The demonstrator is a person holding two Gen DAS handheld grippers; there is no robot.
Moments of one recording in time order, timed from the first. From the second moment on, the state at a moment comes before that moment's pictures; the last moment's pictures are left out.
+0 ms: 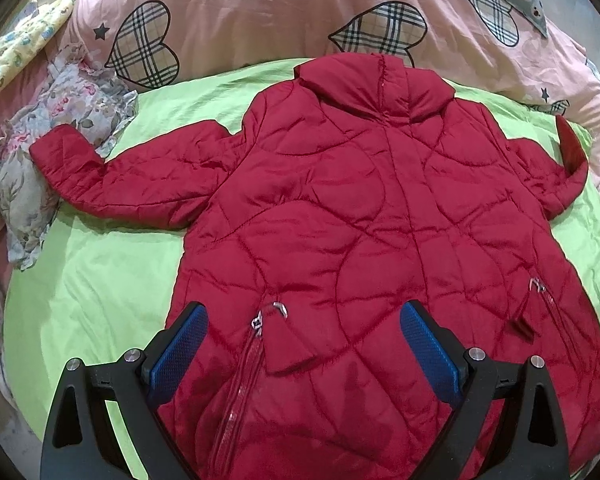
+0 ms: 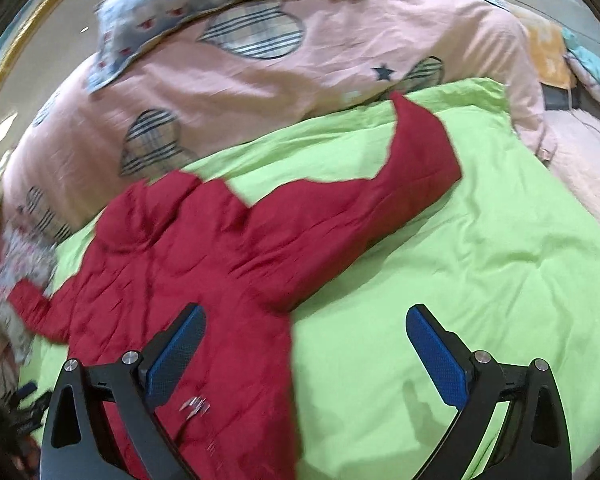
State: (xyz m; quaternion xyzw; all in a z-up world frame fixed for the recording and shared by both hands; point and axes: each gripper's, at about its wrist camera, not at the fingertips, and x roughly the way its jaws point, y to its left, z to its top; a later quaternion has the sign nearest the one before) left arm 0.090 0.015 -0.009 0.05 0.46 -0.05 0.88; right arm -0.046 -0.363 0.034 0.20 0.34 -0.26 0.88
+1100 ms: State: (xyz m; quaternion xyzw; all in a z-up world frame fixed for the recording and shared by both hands) left arm 0.159 0.014 -0.054 0.01 0.49 -0.08 0.87; right arm 0.033 -0.491 0.012 0.23 0.32 -0.29 0.87
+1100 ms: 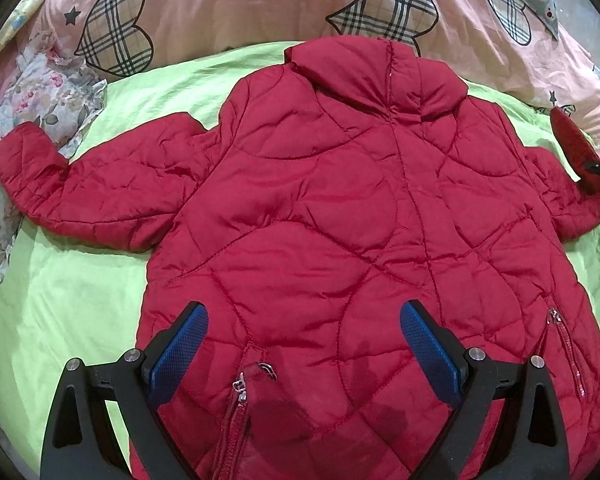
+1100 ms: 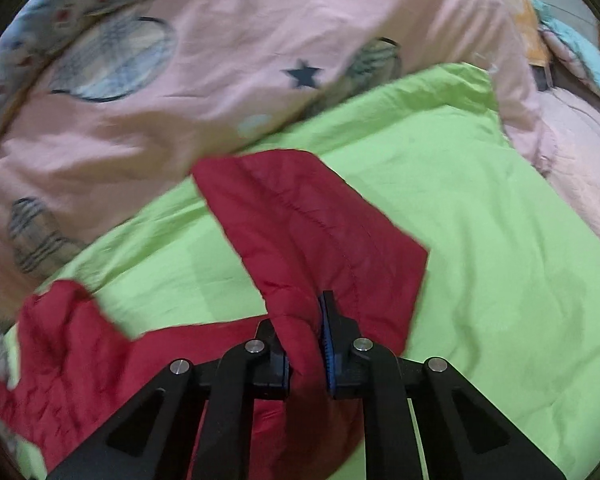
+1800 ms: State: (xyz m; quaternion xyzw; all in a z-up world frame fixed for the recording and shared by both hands) left arm 0.172 0.083 -0.052 -0.14 0.52 -0.17 0.83; right arm 0.096 -0.181 -0.030 0.04 0.41 0.08 0.91
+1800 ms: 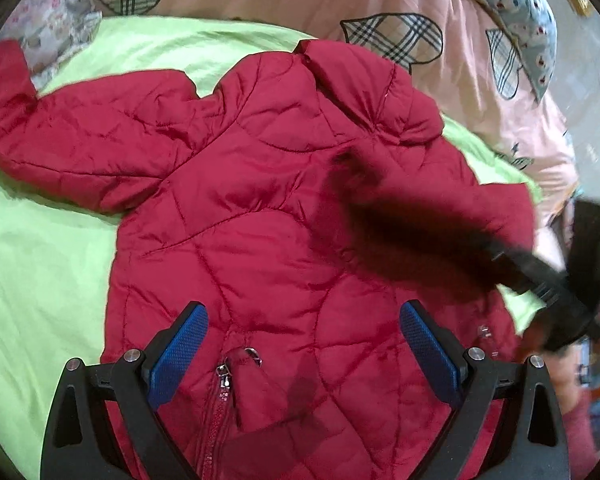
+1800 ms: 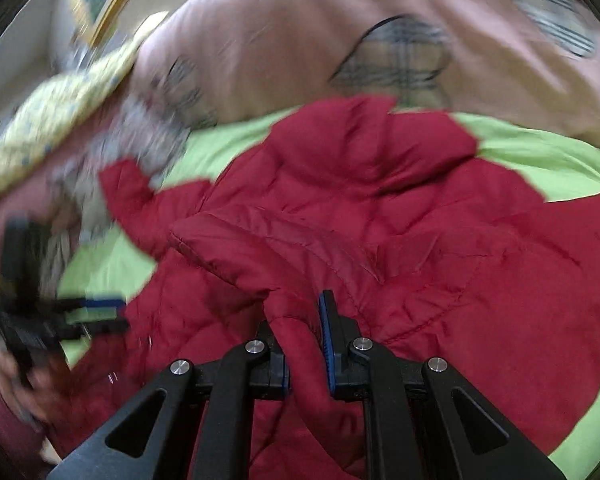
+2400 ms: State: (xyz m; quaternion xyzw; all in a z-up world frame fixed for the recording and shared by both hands) left arm 0.306 0.069 -0.121 -0.21 0.59 -0.26 0.74; right arm 0.111 -0.158 -0.063 -0.01 0.43 0.10 0.90
